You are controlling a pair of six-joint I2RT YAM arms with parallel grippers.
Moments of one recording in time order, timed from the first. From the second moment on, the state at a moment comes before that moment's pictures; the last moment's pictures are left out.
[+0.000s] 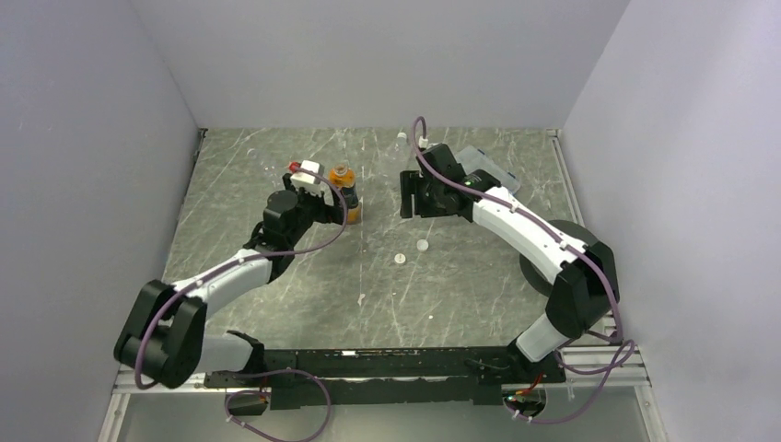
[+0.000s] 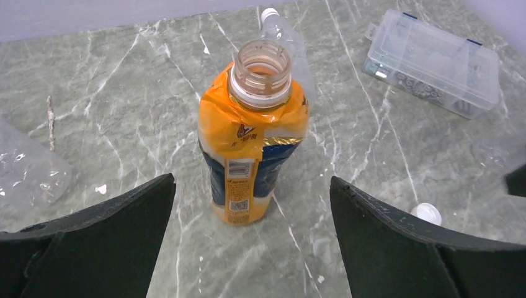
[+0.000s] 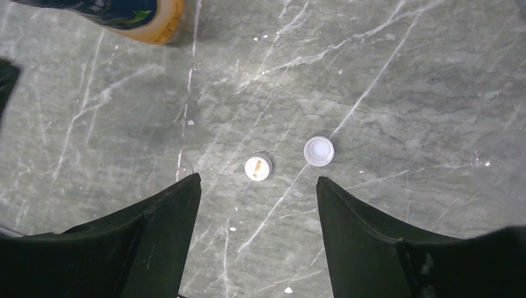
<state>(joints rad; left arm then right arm) -0.43 1.24 0.62 0.46 0.00 -0.15 0.62 1.58 1.36 -0.67 0.07 0.47</state>
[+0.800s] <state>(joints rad) -0.42 1.84 0.51 1.30 0.06 -0.12 0.62 1.44 1.26 -0.63 0.06 0.46</state>
